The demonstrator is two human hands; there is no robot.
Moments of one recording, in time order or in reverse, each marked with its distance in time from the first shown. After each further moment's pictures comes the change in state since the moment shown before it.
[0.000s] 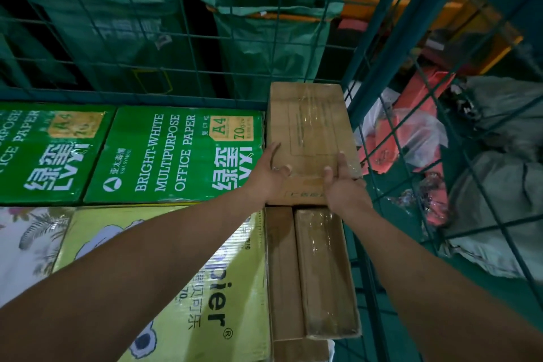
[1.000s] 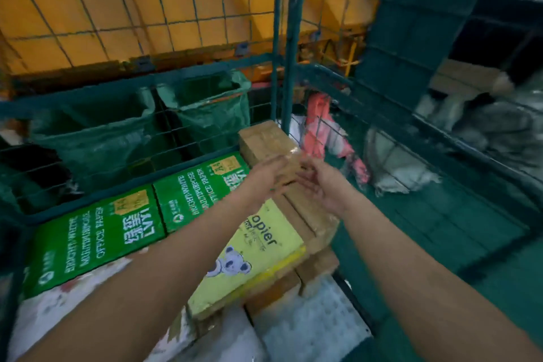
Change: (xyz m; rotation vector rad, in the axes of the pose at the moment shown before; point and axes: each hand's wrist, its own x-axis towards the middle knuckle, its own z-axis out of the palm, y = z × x) left_hand -0.442 0.155 -0.173 -0.044 -0.491 0.060; right_hand -0.501 -0.107 -0.086 1.585 0.062 0.109
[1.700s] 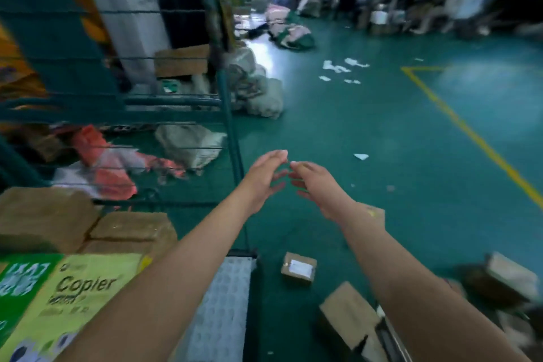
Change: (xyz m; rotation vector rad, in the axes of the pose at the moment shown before) left_hand -0.230 -0.135 0.317 0.259 -0.949 -0.039; right_hand -0.397 0.135 -0.250 -0.022 0.841 -0.264
